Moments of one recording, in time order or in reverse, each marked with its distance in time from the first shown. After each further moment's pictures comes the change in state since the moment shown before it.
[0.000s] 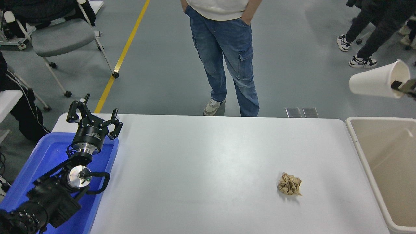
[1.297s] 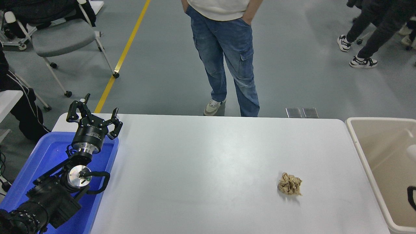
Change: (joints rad) left arm 0.000 0.000 0.000 0.000 0.000 0.000 0.000; right arm -0.799 0.819 0.470 -1.178 0.840 -0.005 -0.128
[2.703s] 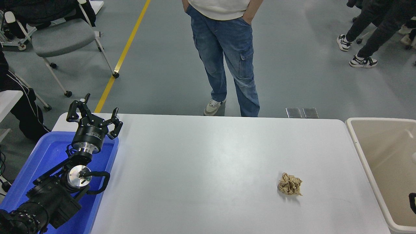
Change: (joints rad) left arm 0.000 0.000 0.000 0.000 0.000 0.000 0.000; right arm -0.022 0.062 0.019 -0.158 -0.055 0.039 -0.012
